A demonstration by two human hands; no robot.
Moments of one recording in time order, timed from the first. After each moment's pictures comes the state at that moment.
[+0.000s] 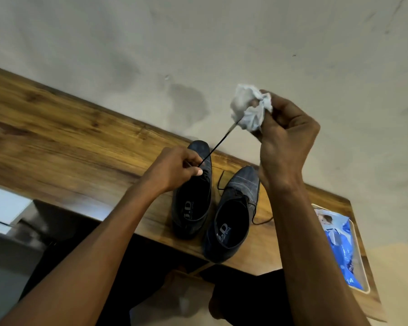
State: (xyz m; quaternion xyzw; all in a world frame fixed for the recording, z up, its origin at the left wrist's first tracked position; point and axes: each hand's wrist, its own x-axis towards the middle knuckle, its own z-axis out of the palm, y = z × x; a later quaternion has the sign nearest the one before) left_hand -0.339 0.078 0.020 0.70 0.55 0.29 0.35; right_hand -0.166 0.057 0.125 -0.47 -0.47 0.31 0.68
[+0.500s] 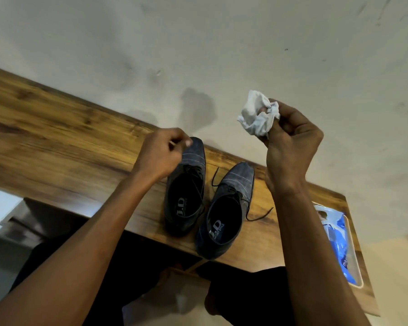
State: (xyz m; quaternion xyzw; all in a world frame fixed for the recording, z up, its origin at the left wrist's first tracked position) left_hand -0.338 0.087 0.022 0.66 0.55 0.44 0.27; right_hand -0.132 0.058 0.108 -0.50 -0.45 0.30 0.68
